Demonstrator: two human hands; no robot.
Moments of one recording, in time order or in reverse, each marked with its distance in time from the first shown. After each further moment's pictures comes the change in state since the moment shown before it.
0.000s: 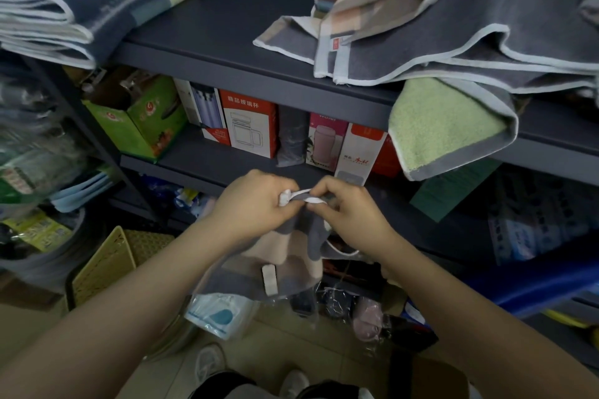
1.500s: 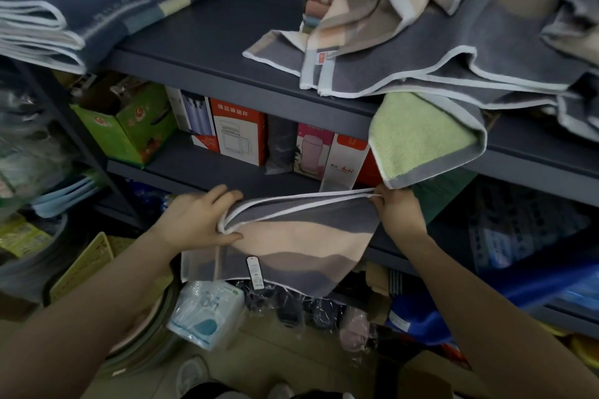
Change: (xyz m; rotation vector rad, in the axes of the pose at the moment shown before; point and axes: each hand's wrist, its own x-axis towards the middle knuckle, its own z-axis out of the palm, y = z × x) left_hand -0.020 -0.099 0.026 0.476 0.257 0.349; right_hand -0.001 0.102 -0.055 -0.621 0.215 0.295
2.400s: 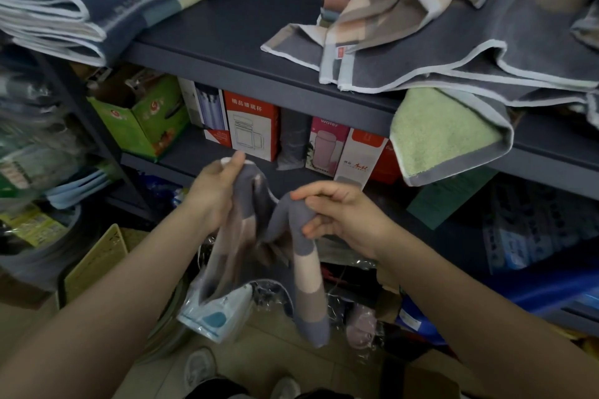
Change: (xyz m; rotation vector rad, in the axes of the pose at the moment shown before) left_hand 0.043 0.016 -0.015 -1.444 0.199 -1.281; right_hand -0.037 -0.121 -0.032 1.318 -0.677 0.019
